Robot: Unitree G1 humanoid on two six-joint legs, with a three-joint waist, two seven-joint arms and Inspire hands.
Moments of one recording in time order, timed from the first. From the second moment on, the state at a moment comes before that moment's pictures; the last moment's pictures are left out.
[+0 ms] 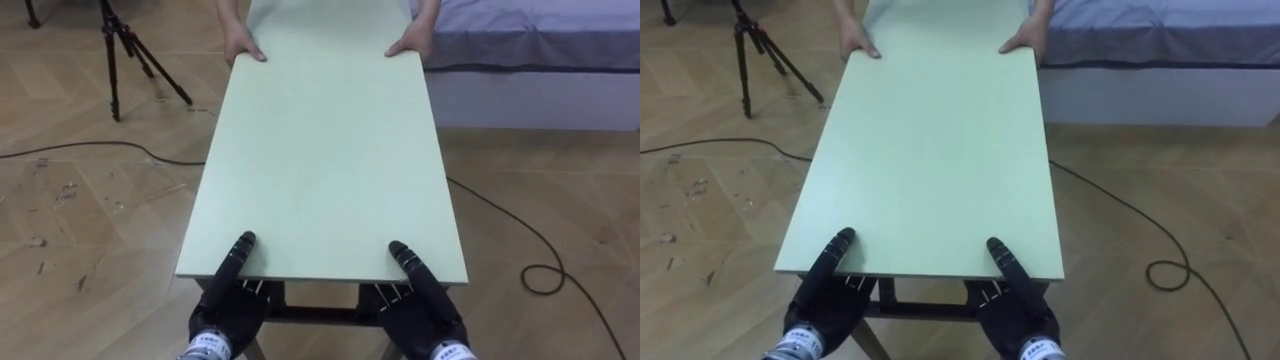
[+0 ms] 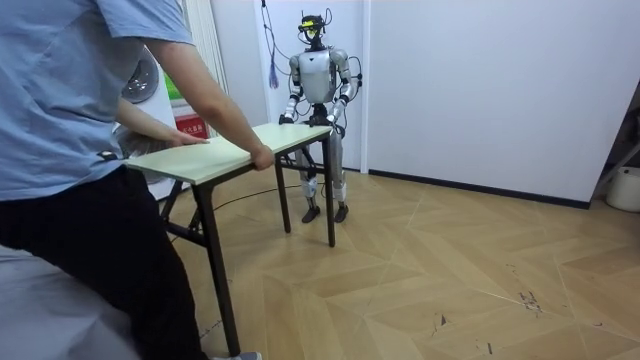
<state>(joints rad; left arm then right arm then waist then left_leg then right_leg) 0.22 0.14 -0.20 0.27 -1.36 0.03 0.03 0.26 -0.26 0.33 0.17 1.53 0.06 -0.07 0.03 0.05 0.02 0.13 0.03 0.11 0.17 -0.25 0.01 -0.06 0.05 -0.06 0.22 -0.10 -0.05</state>
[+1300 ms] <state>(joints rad) 0.38 0.13 -0.27 -0.01 -1.31 -0.11 0.01 0.34 -0.28 0.37 -0.02 1.48 -0.06 0.06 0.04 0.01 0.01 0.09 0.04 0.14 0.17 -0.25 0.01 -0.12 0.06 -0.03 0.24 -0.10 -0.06</state>
